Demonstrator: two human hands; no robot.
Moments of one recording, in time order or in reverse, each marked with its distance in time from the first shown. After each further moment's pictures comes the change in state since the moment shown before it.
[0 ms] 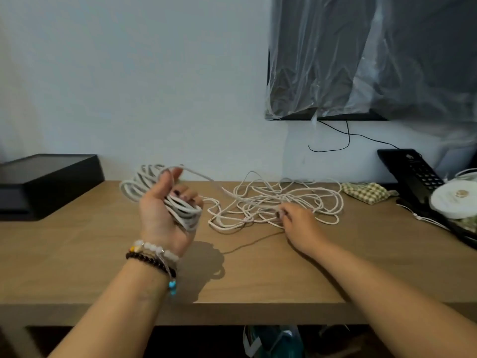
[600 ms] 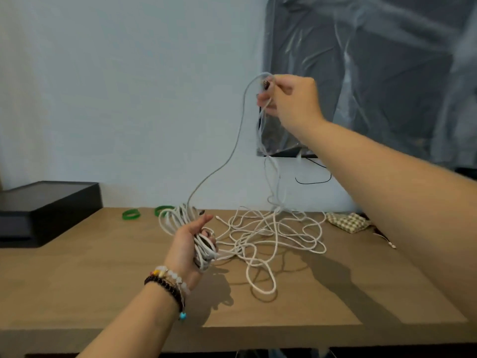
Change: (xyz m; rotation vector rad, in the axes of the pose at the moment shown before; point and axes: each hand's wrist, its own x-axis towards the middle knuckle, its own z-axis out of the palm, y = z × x) left_hand -0.010 -0.015 0.002 0.350 0.108 -0.210; right_hand 0.116 -0.193 -0.175 0.621 0.364 -0.211
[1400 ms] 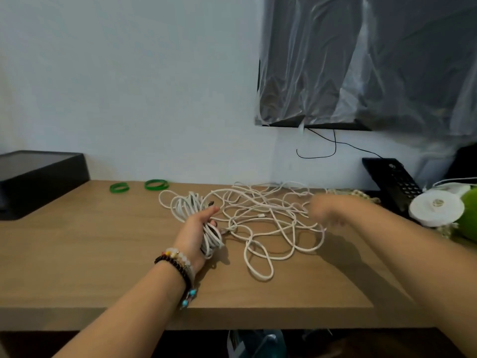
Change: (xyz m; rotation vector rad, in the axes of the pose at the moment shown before) left_hand 0.046 -0.054 -0.010 0.141 0.035 -0.099; right_hand -0.117 0.122 -0.067 -1.479 -1.102 0.647
